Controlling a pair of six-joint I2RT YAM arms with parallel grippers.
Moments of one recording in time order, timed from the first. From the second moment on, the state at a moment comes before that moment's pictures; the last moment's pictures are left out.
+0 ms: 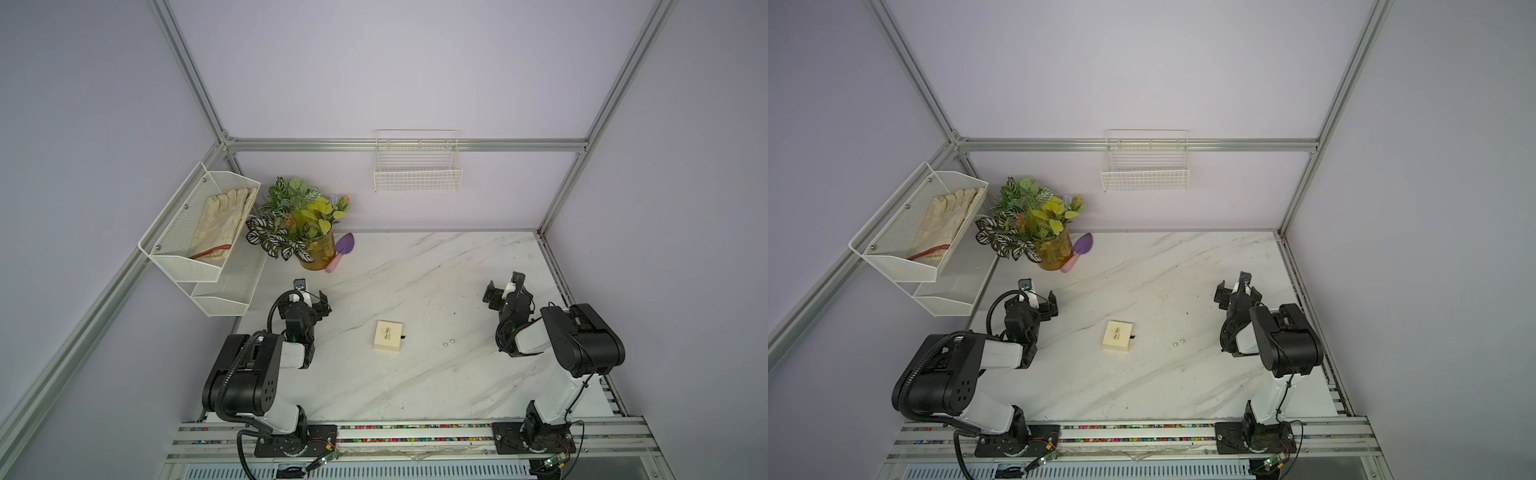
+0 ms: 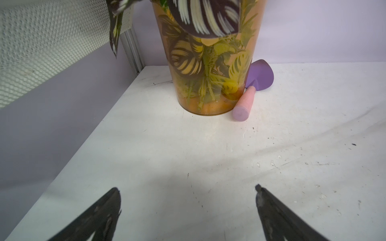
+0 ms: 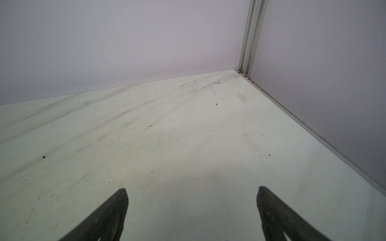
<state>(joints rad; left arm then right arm) -0.02 1.54 0.34 0.93 -0.27 0.04 0.07 1.77 0.44 1.10 0.34 0.11</state>
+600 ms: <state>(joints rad) -0.15 0.90 0.37 0.21 -0.62 -0.33 0.07 1.09 0.46 0.54 0.30 0.42</state>
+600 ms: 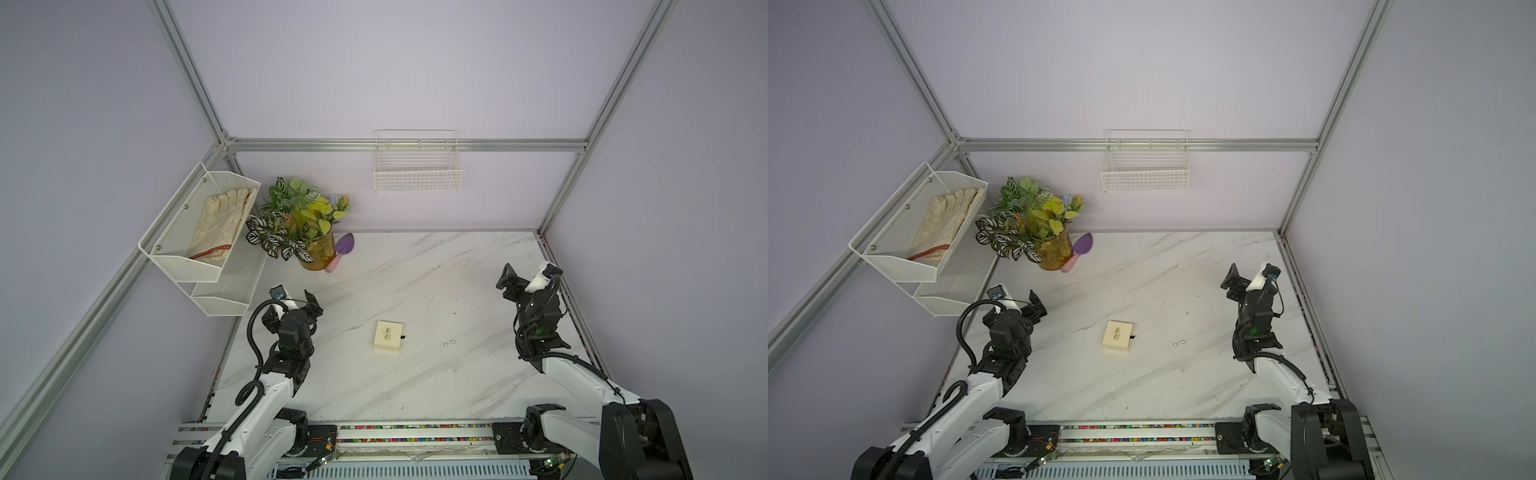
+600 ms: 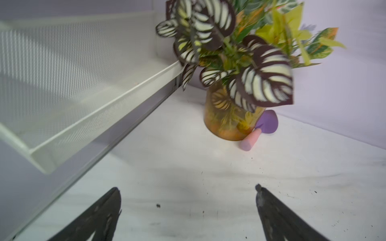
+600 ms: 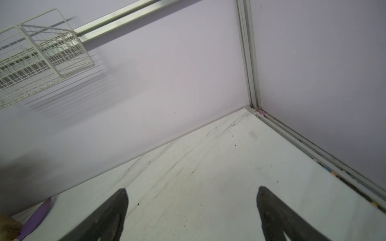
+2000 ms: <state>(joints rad) -0.57 1.18 0.62 -0.26 0.10 -0.62 0.62 1.45 0.64 0.06 -0.29 0.86</state>
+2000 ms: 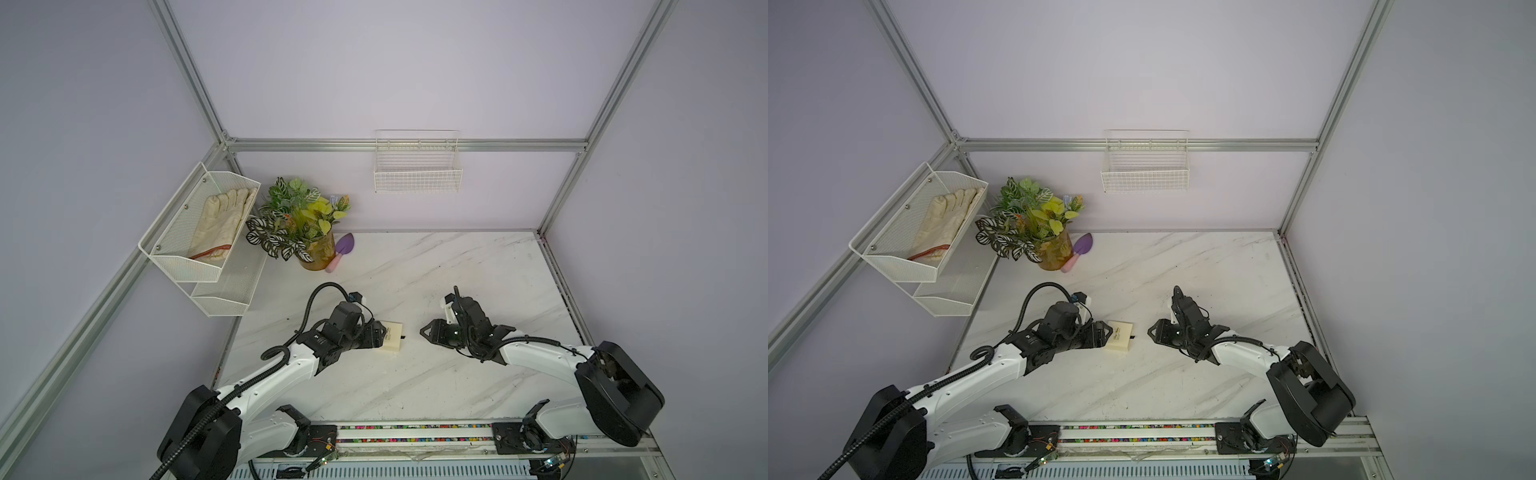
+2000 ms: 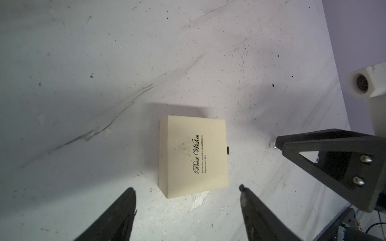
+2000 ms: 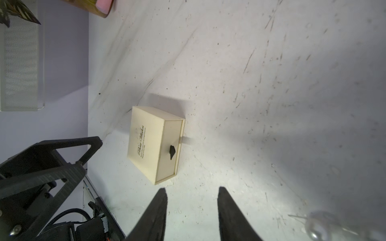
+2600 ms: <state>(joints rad) -0.44 1.35 0.62 -0.20 0.24 -0.63 0.62 1.62 0.72 0.11 -0.33 0.91</state>
